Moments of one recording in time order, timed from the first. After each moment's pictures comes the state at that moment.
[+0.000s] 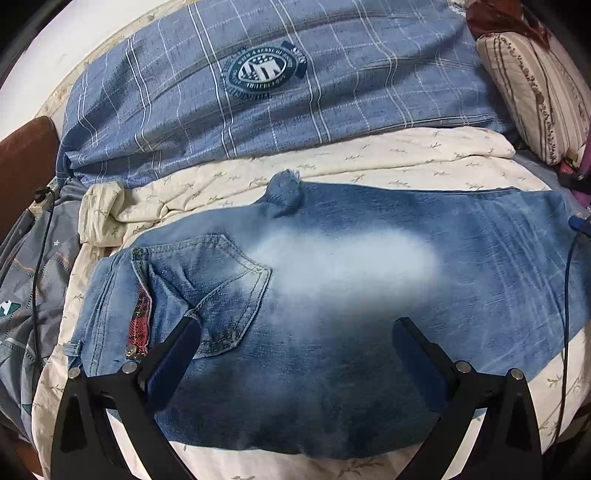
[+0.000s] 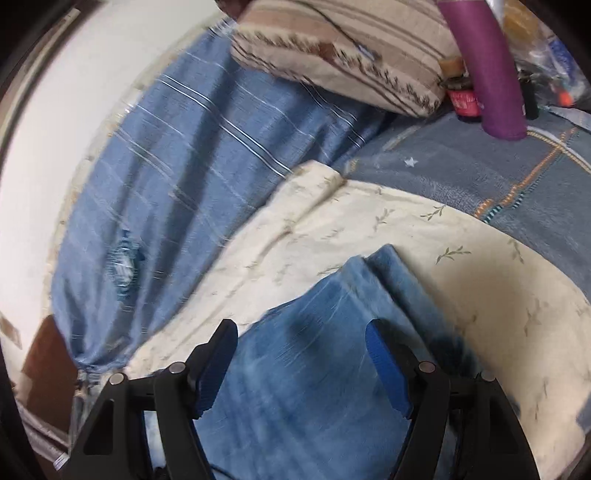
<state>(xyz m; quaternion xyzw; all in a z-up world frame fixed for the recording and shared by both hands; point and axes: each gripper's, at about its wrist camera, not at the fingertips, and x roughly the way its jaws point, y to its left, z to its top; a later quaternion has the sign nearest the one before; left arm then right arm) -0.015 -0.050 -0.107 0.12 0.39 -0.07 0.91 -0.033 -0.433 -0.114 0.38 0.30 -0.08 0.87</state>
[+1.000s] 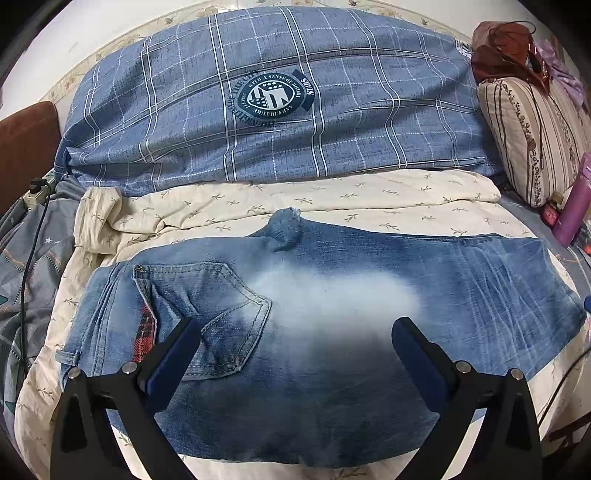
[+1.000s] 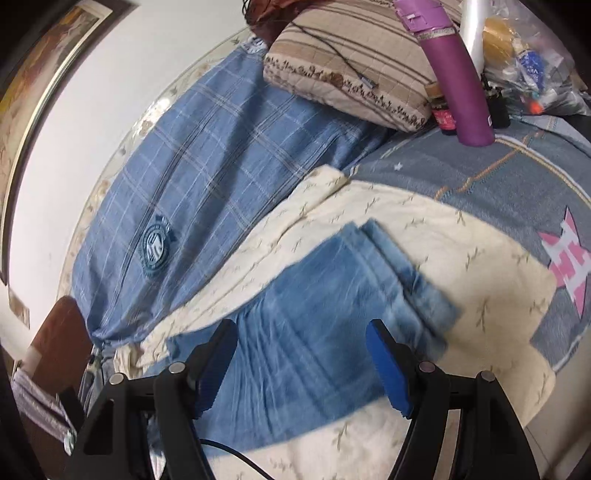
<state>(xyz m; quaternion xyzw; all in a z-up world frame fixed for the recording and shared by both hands) -0.018 -0.040 -0.086 0.06 0.35 -0.10 0.93 -0.131 -0.400 -0.097 0.36 0.27 -0.05 0.89</state>
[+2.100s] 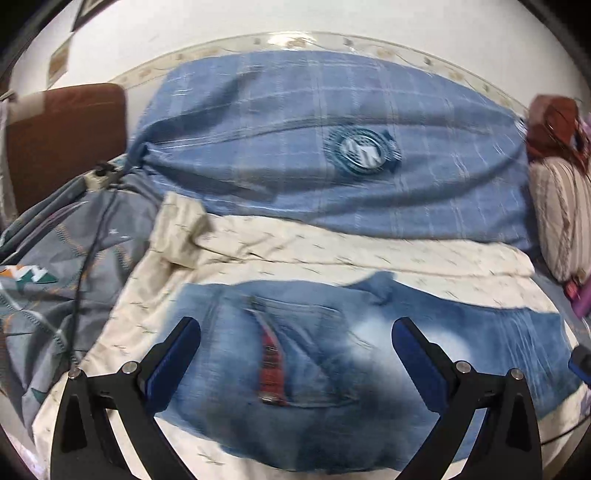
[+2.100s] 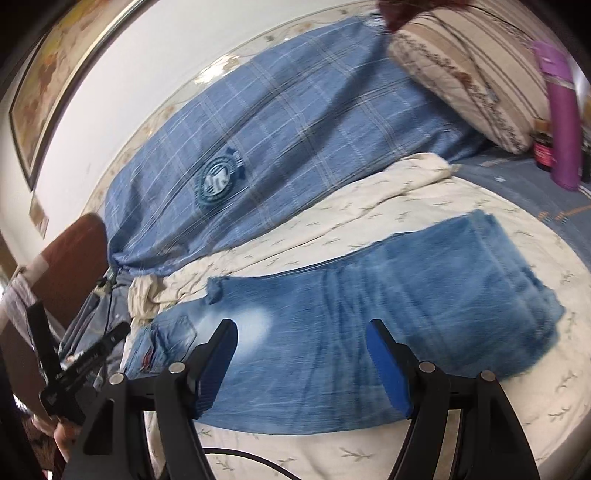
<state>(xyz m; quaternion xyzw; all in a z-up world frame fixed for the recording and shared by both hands) -0.027 0.052 -0.050 -0.02 0.28 -0.01 0.96 -0.098 -0.296 -0.081 0.24 0.28 0.04 0.93</state>
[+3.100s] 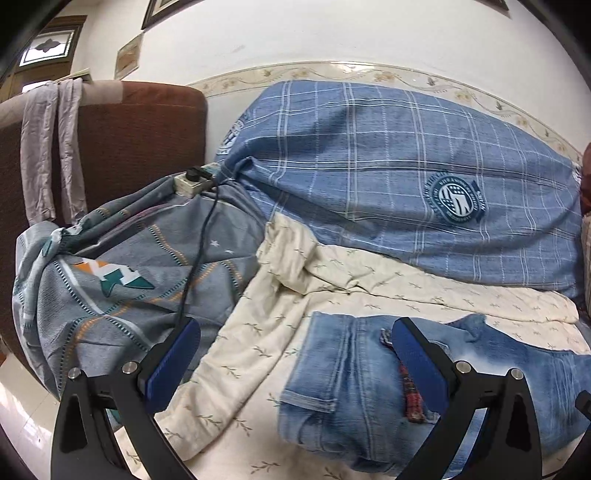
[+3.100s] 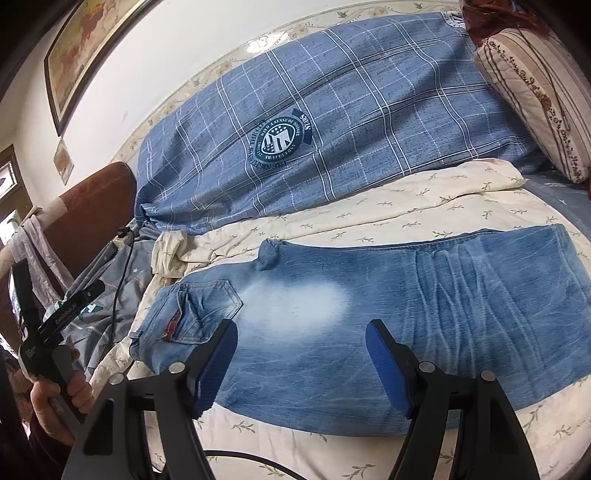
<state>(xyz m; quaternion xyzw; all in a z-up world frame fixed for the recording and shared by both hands) -0.046 0.158 -0.033 -0.05 0.24 0.10 0.96 -0.076 -0.215 -0.082 0.17 0.30 0.11 0.93</state>
